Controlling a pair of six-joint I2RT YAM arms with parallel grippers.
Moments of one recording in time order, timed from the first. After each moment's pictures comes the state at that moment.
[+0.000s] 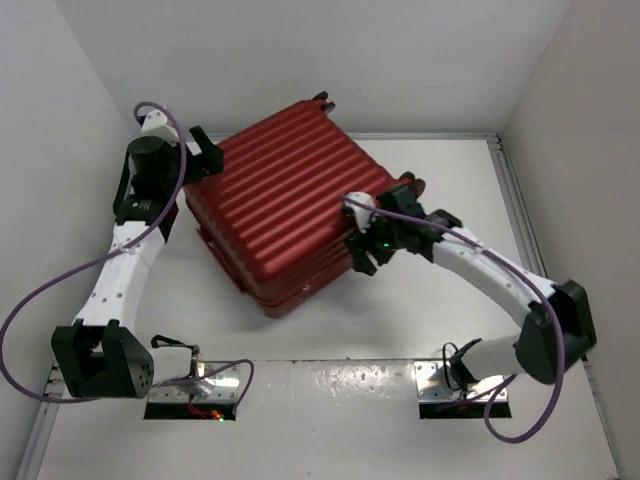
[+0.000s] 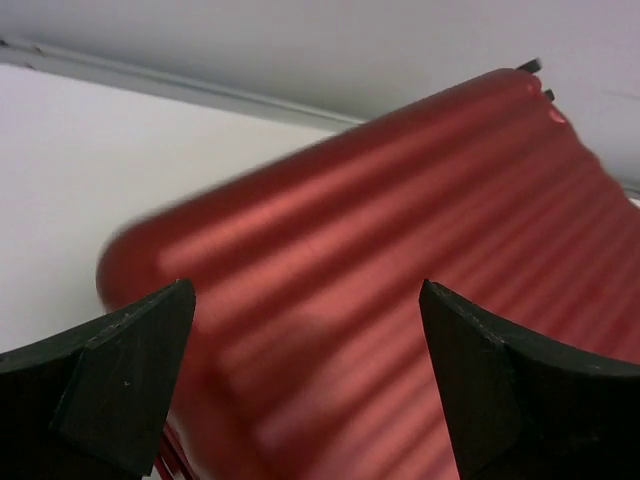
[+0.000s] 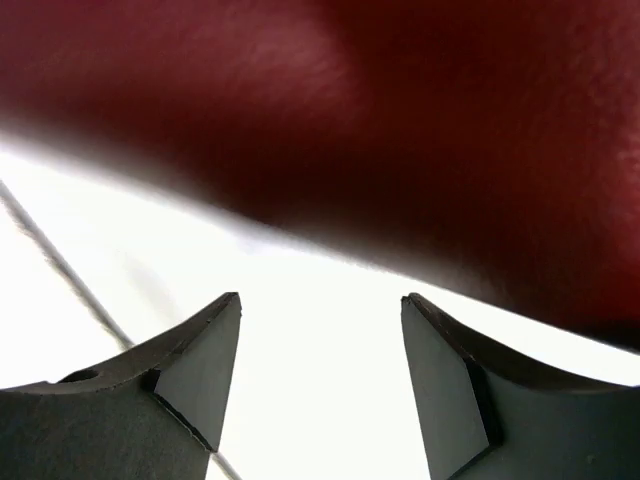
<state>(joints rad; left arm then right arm) 0.00 1.25 1.14 -0.12 0.08 -0.34 0.54 1.35 0.99 -0.59 -0.27 -0.25</state>
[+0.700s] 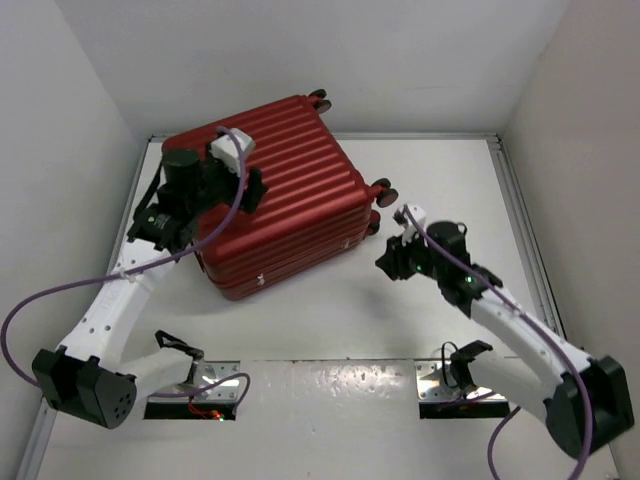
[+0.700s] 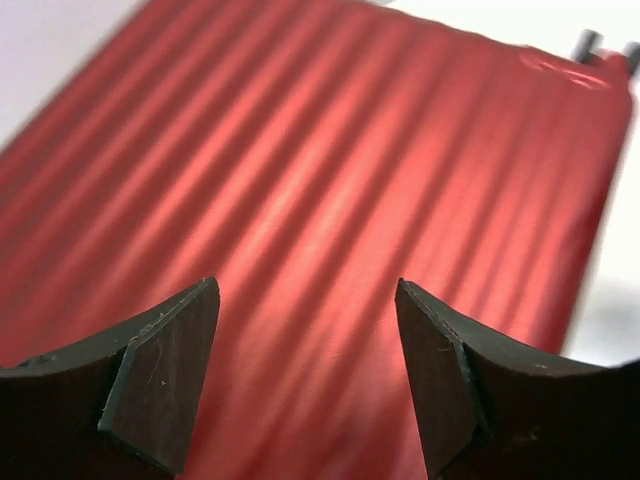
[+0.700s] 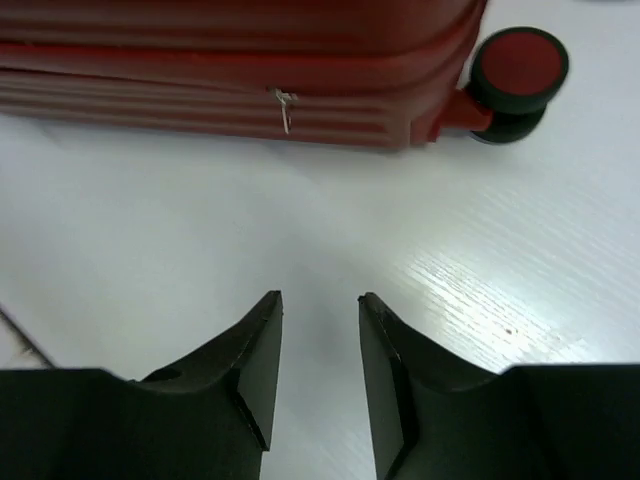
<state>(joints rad) -0.23 1.11 1.16 -0.31 0.30 0.17 0.44 1.05 0.63 -0.18 -0.29 0.05</state>
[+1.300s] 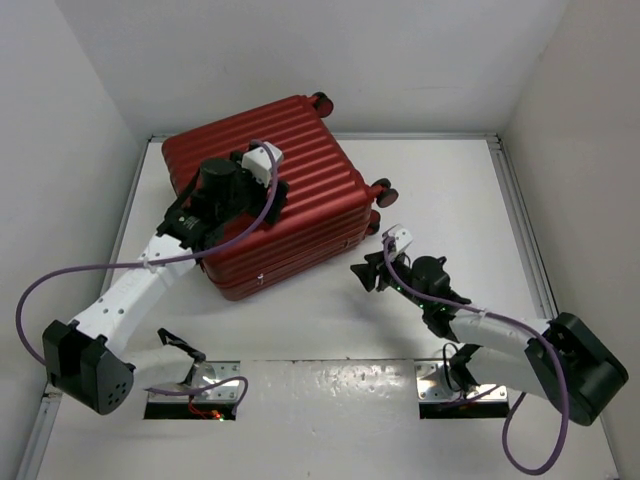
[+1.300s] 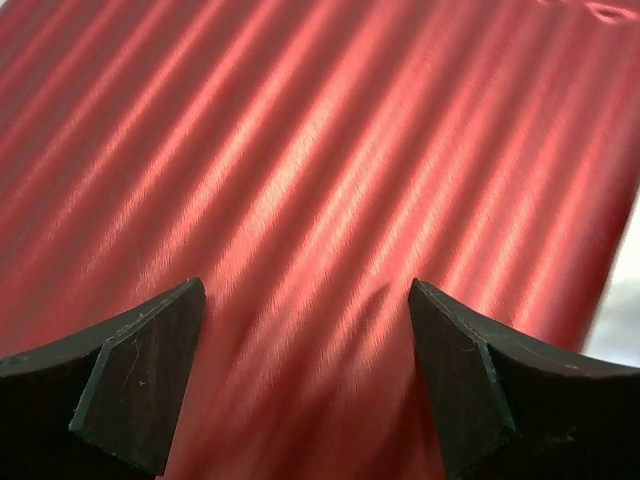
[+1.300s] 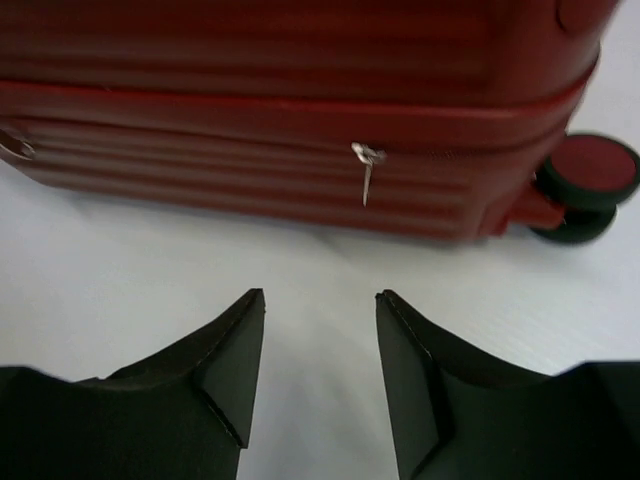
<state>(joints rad) -0.43 1.18 1.09 -0.26 0.10 0.20 0.62 1.12 0.18 0.72 -0.10 0.15</state>
